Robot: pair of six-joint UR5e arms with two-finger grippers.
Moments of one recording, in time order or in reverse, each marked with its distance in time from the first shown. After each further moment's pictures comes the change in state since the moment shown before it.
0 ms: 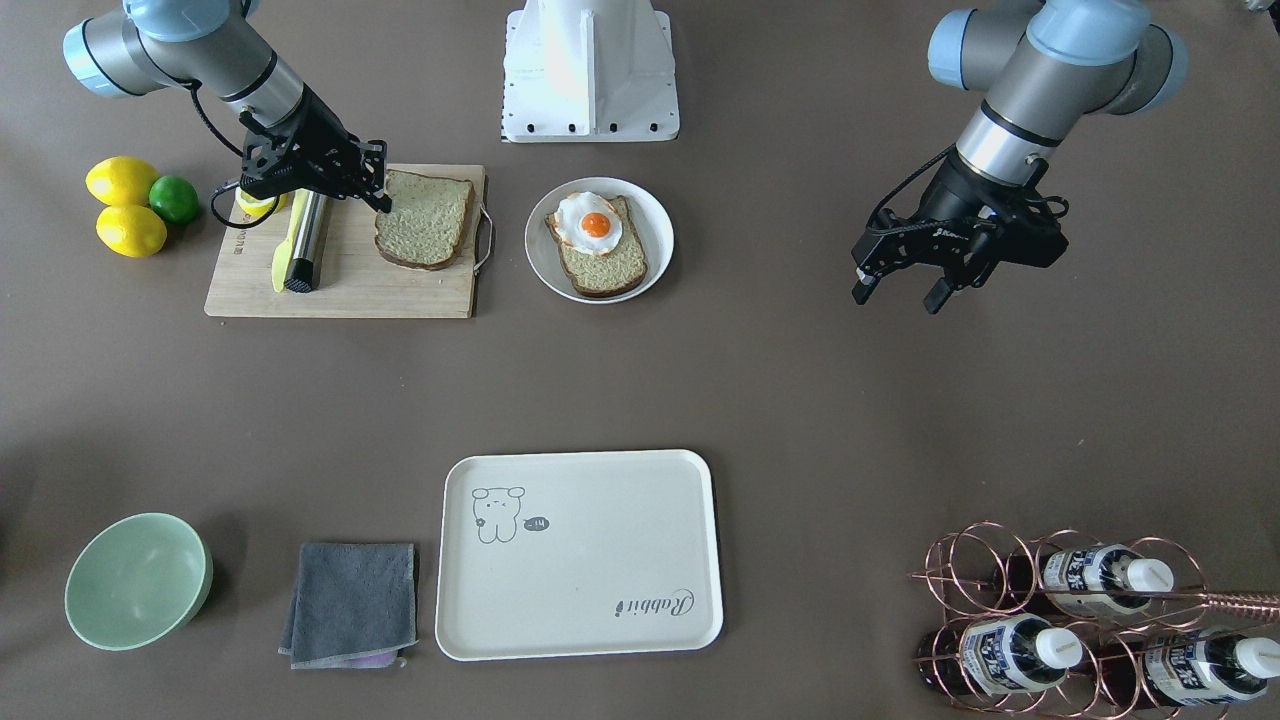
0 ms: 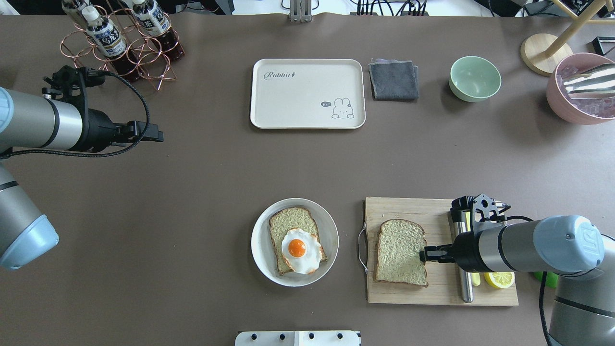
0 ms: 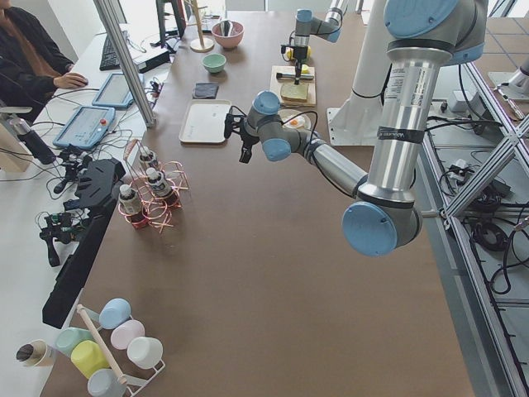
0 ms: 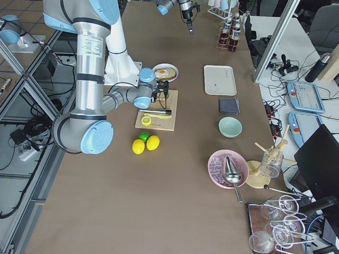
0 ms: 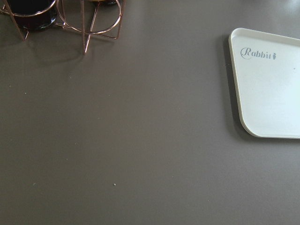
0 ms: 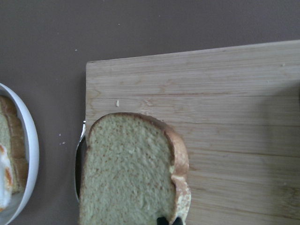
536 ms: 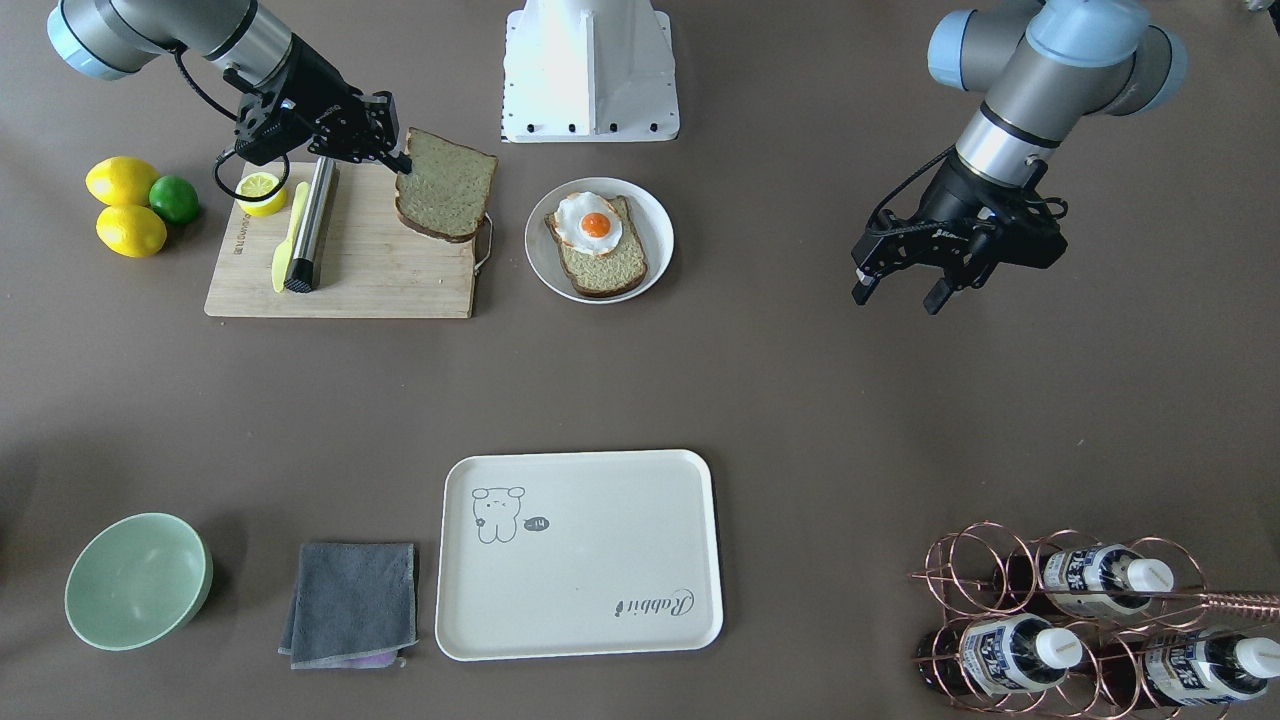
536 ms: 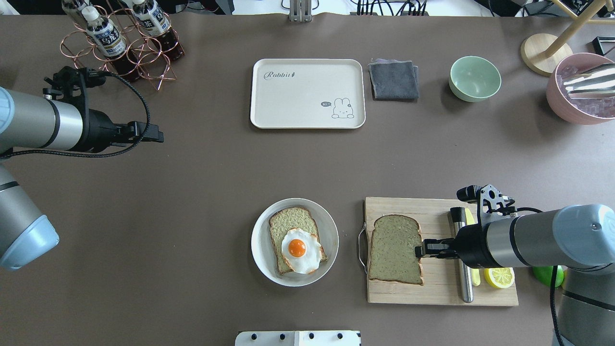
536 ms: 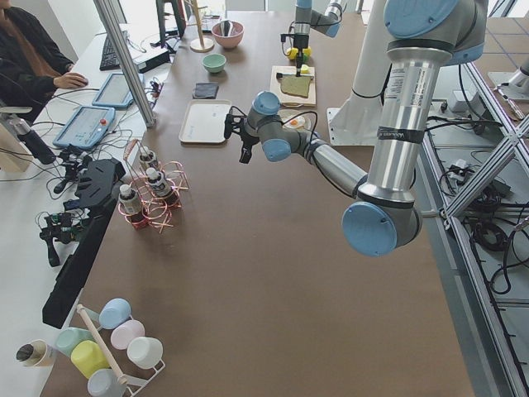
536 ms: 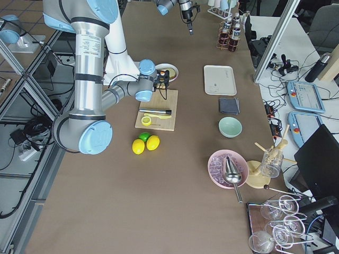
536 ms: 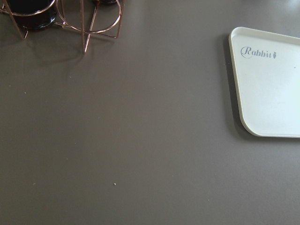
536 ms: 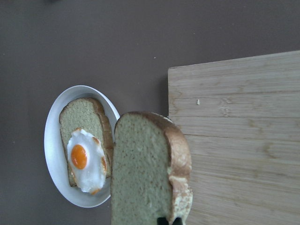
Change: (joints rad) left arm 0.001 0.000 0.002 0.000 0.000 0.002; right arm 0.048 0.015 0.080 0.089 0.086 0.072
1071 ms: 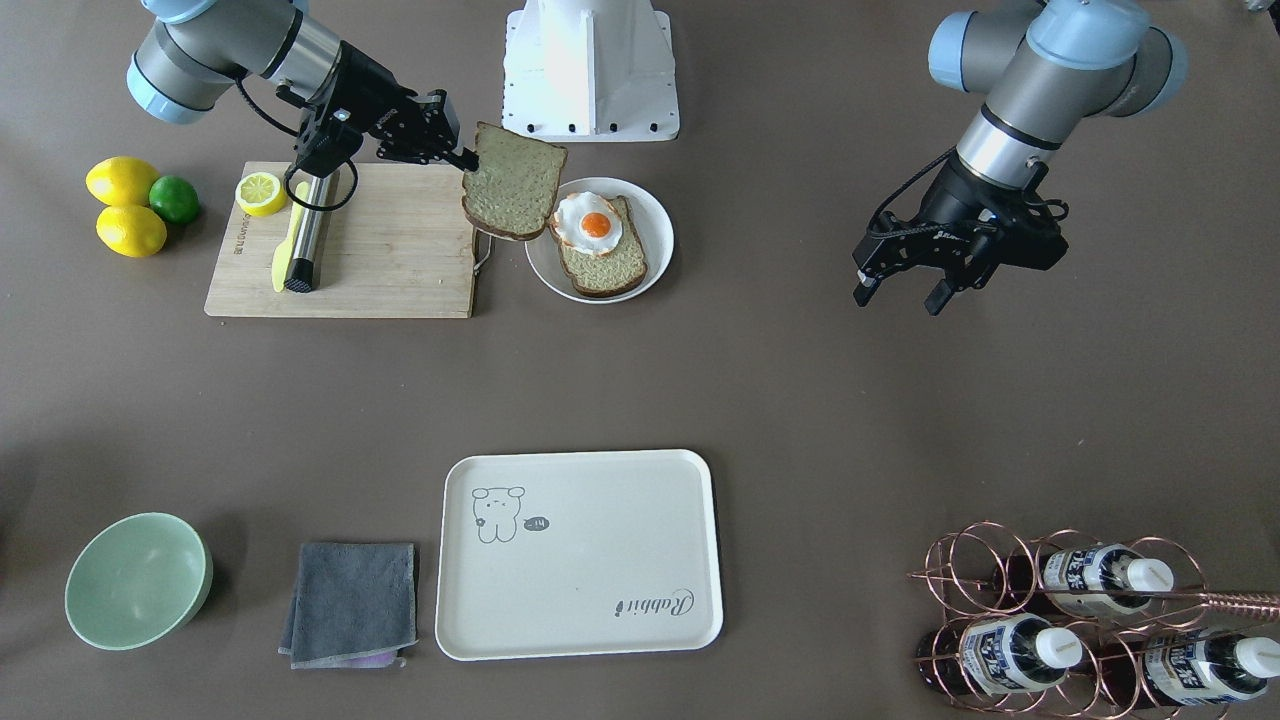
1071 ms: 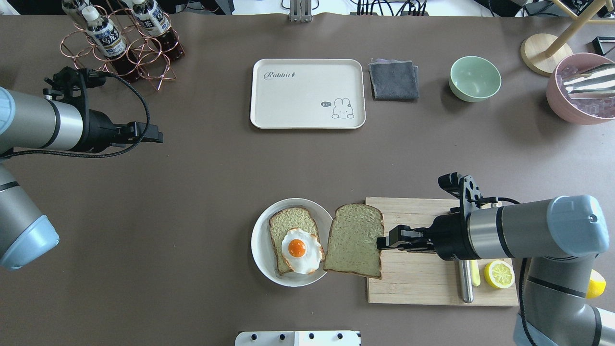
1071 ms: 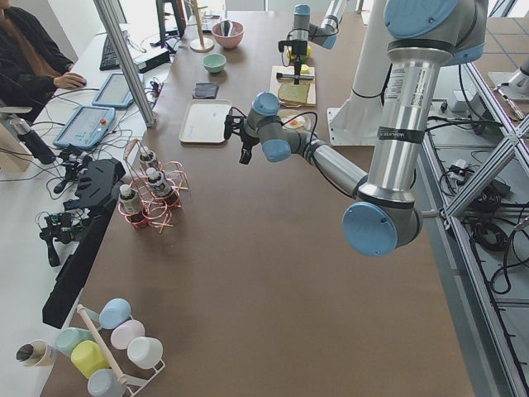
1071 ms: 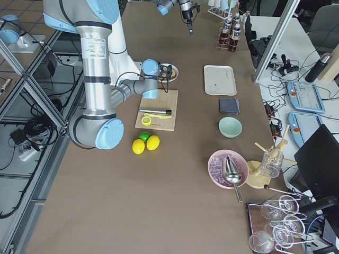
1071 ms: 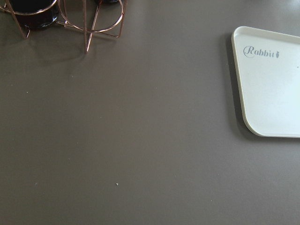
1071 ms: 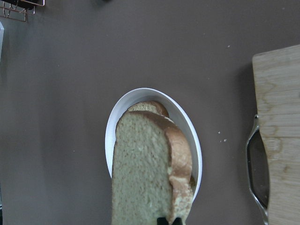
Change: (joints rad) left arm -0.001 0.001 0.003 0.000 -0.001 0.000; right arm -0.031 0.157 -0.125 0.177 -0.030 0.157
